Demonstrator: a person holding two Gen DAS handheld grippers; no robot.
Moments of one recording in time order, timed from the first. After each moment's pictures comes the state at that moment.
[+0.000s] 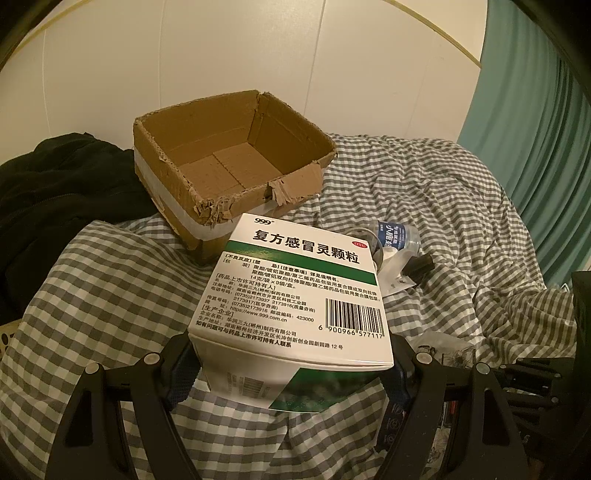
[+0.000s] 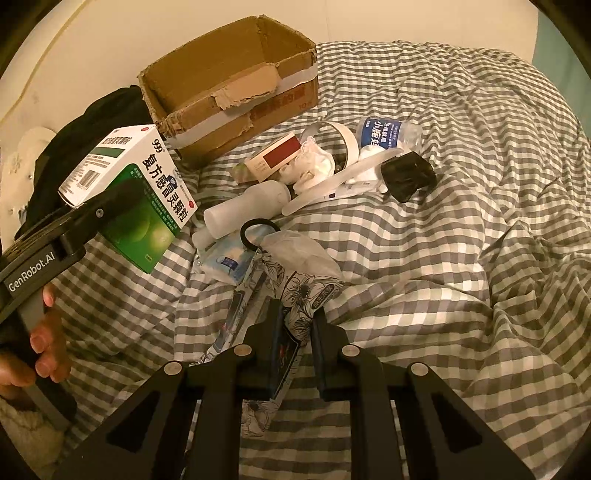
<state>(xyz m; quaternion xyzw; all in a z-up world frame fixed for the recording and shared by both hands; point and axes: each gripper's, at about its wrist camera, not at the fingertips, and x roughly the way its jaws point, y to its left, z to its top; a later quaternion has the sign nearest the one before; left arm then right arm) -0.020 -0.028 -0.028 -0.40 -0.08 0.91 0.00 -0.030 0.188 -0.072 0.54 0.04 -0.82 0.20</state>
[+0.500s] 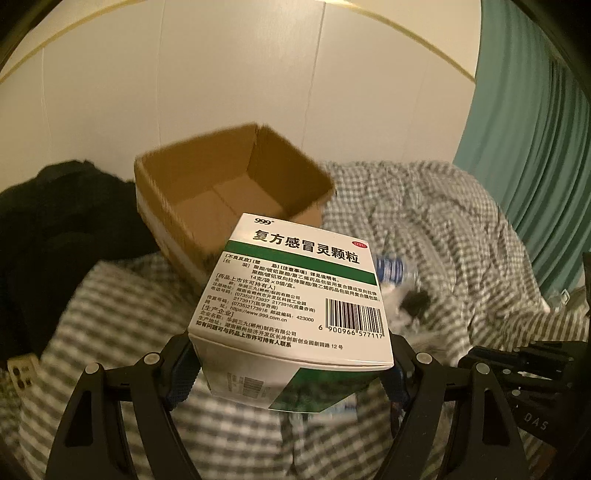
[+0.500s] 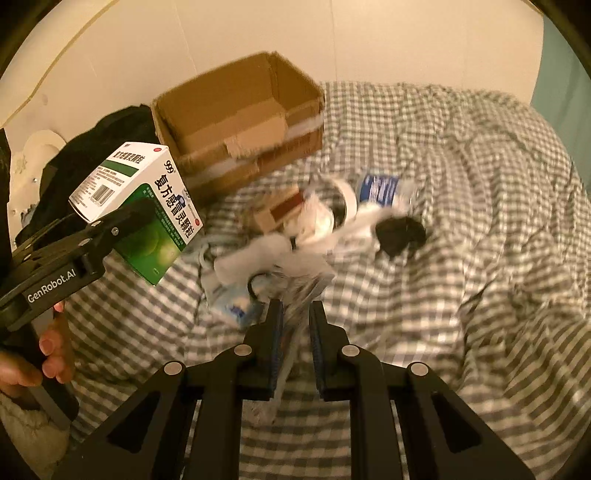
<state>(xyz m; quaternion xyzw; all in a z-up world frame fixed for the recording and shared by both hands) -0.042 -0.038 0.009 -0.37 -0.08 0.93 0.01 -0.048 0.177 -0.024 0.48 0.06 -0.85 0.20</state>
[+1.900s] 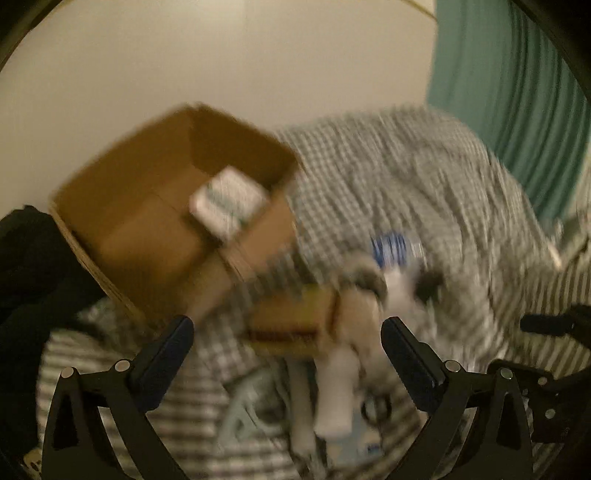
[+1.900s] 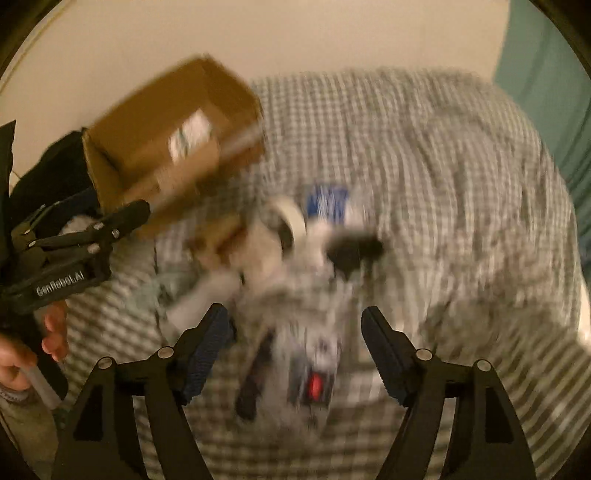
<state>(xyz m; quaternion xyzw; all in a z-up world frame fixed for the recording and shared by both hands) -0.147 -0.009 -0.035 -0.45 0.03 0.89 0.10 -0.104 0.188 -0.031 0.54 0.04 -0.84 0.10</state>
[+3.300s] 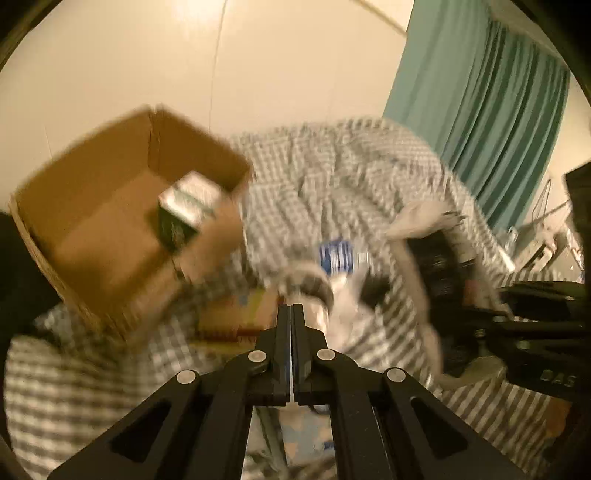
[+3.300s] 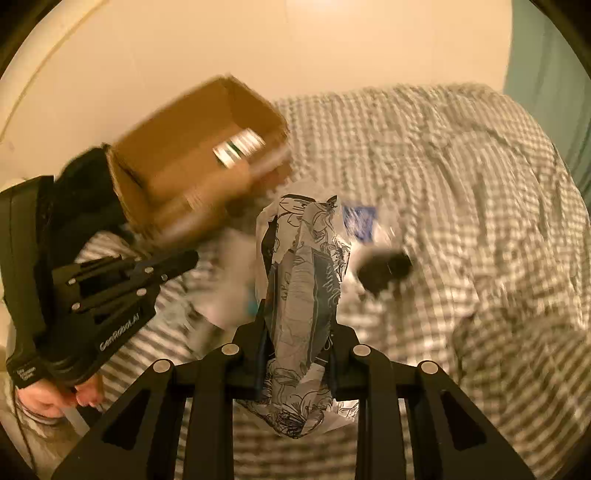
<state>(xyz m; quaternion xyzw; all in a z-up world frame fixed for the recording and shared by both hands) -0.139 -0.011 -0.009 -0.40 -0.03 0.90 0.19 -0.097 0.168 0.000 0.49 0.01 -0.86 0.14</state>
